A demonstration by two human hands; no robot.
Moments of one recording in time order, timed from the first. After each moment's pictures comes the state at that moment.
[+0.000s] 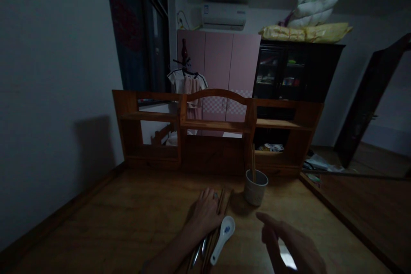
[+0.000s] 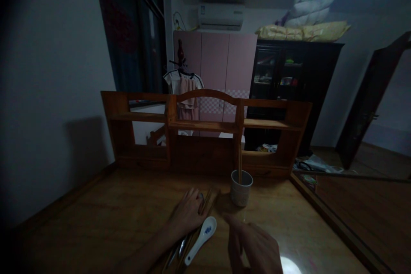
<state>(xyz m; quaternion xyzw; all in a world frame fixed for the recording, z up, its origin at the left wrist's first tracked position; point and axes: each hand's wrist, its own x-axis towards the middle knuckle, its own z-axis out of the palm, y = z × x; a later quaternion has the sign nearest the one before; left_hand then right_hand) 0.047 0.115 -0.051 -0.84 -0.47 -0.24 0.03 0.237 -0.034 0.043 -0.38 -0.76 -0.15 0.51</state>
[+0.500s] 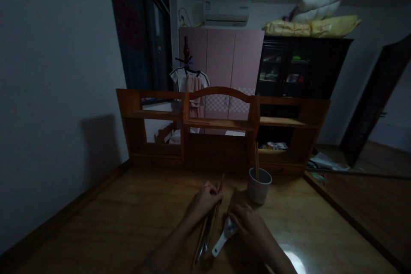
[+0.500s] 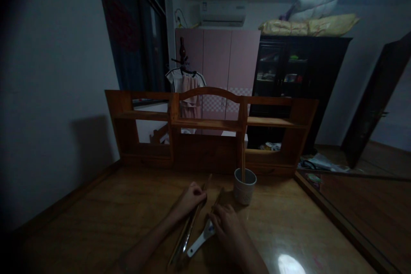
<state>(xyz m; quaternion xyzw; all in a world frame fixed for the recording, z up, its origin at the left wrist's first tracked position) 0.033 0.163 -0.071 -0.73 -0.50 -0.39 -0.25 0.214 0.045 -0.025 -0.50 -0.79 0.16 0.31</state>
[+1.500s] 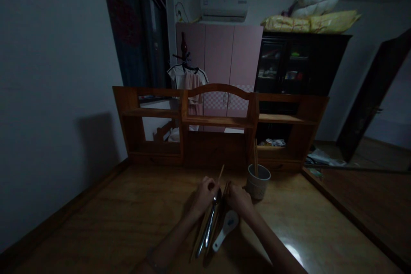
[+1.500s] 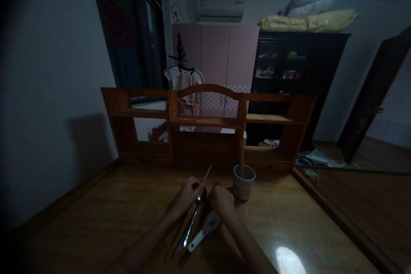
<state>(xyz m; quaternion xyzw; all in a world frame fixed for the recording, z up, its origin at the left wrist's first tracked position) 0.036 0.156 -0.055 -0.66 -0.45 -0.50 -0.33 0.191 0.120 -0.030 -0.70 -0.70 0.08 0.12</state>
